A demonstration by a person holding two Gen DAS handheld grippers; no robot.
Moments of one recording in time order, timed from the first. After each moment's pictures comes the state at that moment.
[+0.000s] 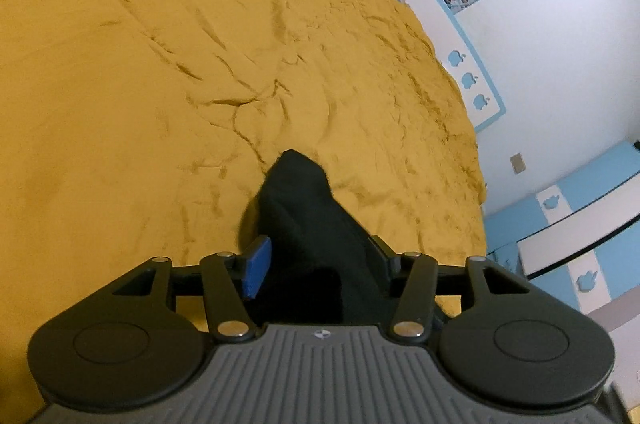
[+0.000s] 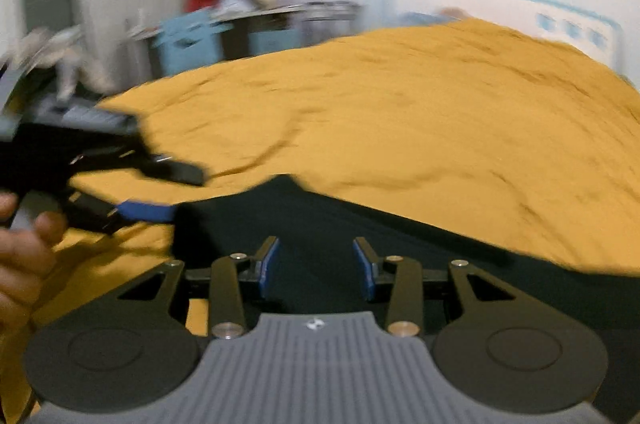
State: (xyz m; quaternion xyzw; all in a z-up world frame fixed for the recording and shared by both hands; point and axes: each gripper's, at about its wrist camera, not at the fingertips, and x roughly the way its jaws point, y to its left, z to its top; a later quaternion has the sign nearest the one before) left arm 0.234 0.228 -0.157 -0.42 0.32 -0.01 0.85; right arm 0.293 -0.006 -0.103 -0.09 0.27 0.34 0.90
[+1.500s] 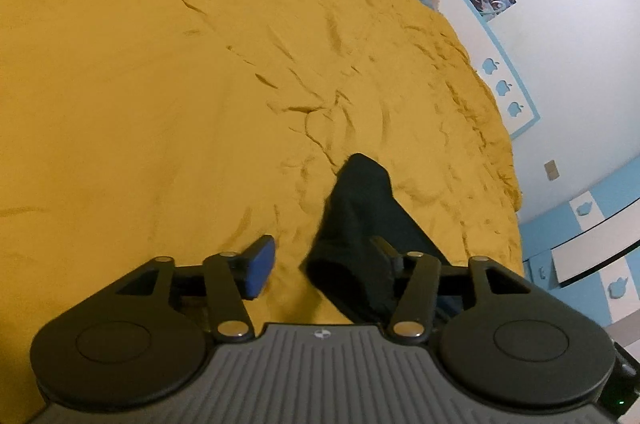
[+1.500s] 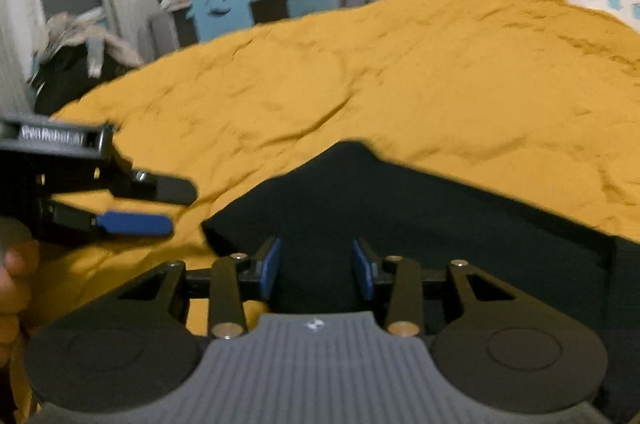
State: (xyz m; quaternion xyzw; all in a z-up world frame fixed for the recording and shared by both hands) left arm 0.211 0.246 -0.168 -0.41 0.33 0.04 0.85; right arm 0.316 0.012 -0.125 -0.03 0.32 0.34 0.88
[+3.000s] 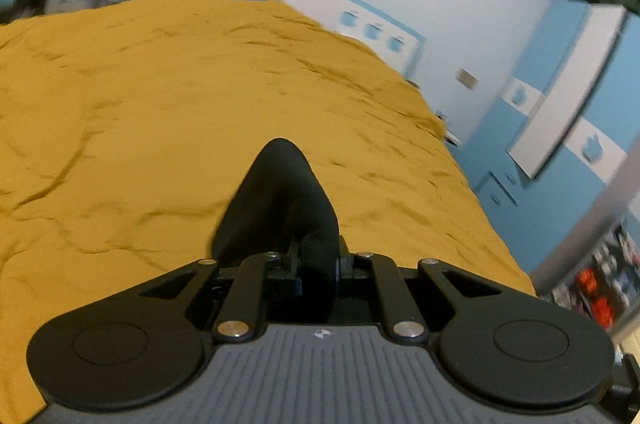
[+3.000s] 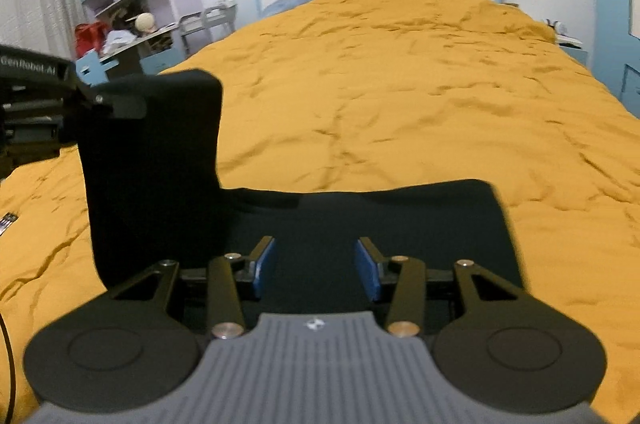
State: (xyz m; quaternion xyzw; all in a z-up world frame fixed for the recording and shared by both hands) left arm 0.281 0.008 -0.060 -0.19 0.29 -0.09 0.93; right arm 0.298 -0.194 -0.099 0.06 0.33 0.15 0.93
